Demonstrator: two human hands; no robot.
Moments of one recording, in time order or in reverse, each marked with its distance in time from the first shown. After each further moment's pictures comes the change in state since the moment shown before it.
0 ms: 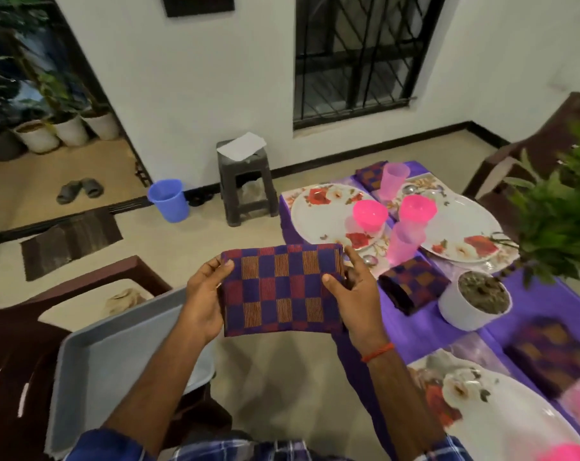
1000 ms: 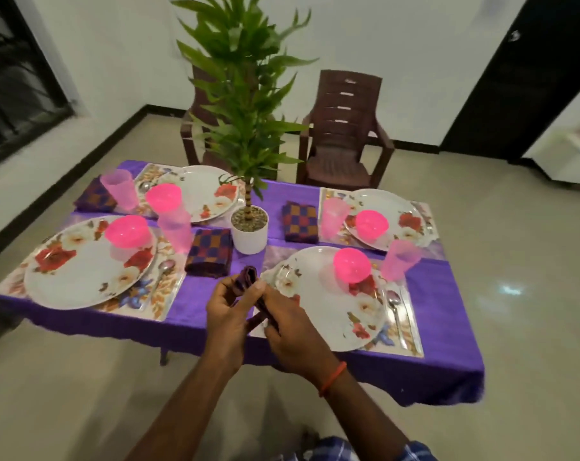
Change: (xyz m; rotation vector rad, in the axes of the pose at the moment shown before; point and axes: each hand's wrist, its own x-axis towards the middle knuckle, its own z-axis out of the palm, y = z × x) left_hand -0.108 -0.111 0.150 0.376 -0.960 -0.289; right_hand -0.167 0.002 -0.053 -0.642 0.513 -0.110
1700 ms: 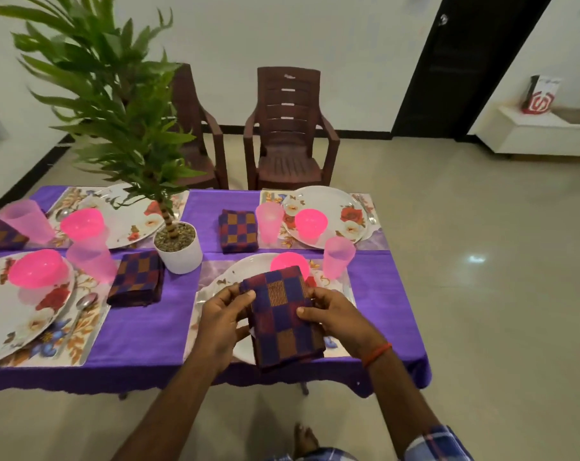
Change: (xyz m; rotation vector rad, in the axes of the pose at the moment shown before) left_hand 0.016 -0.048 0.121 0.155 -0.218 -0.185; right_hand -0.050 0.127 -0.173 0.643 0.089 0.588
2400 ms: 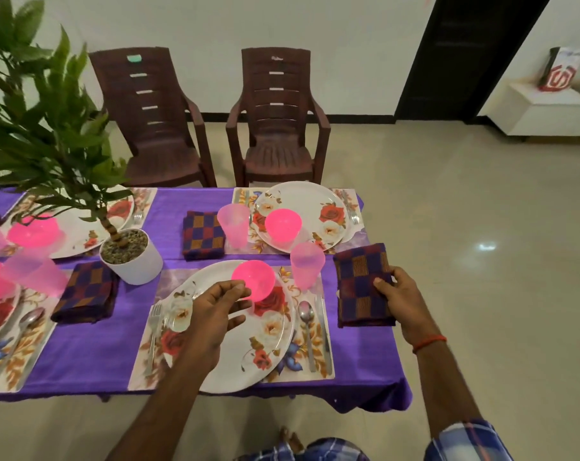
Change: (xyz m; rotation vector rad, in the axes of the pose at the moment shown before) left_hand 0.059 -0.022 0.094 0.209 0.153 0.031; right_hand 0.040 0.026 -0.215 -0.036 0.591 0.002
